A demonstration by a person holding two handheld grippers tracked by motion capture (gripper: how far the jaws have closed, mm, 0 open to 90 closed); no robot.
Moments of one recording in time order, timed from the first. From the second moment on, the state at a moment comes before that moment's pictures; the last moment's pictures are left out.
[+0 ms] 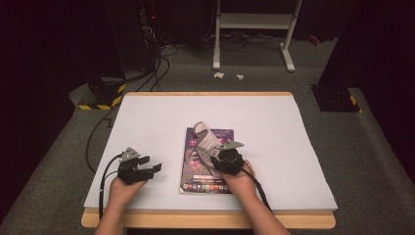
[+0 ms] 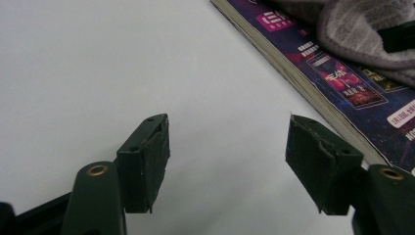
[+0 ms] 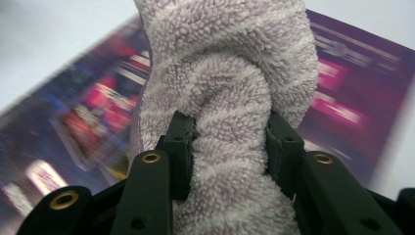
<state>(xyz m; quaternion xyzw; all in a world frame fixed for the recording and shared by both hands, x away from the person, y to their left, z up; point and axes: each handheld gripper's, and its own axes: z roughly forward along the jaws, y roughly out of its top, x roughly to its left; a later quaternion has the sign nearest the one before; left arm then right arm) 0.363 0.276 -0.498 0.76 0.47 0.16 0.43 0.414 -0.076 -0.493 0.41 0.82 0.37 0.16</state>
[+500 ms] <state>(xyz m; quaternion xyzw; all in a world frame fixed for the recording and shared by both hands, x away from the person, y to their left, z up) 0.364 0.274 -0.498 0.76 0.47 0.16 0.43 0.413 -0.131 -0.492 0.45 0.80 0.35 0.18</state>
